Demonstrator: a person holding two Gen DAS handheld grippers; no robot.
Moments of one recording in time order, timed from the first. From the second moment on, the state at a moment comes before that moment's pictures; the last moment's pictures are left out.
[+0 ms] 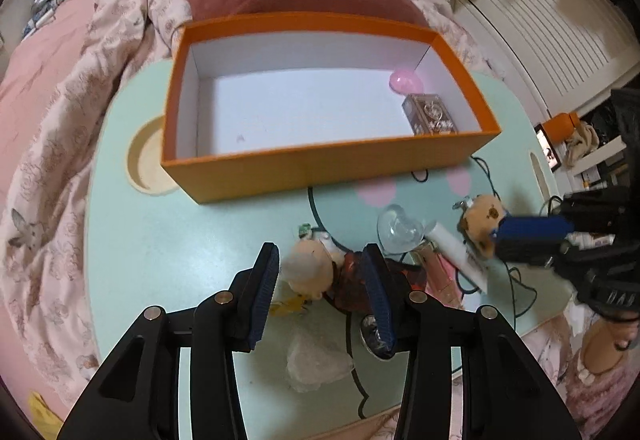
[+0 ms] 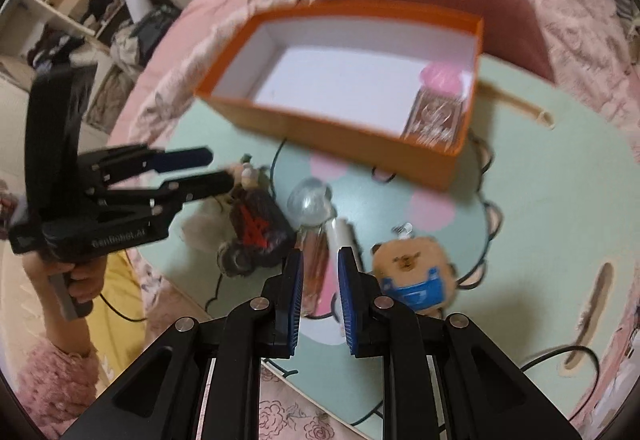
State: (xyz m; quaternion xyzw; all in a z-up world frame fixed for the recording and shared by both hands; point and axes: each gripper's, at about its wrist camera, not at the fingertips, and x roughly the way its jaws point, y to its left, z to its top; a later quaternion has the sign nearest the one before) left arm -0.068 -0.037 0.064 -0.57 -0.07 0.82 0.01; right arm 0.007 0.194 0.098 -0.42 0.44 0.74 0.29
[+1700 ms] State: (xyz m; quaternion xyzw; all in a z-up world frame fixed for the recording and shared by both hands) left arm -0.054 -0.041 0.079 -0.57 -0.06 0.82 0.05; right arm -0.050 0.370 0.037 -0.57 0.41 0.59 0.40
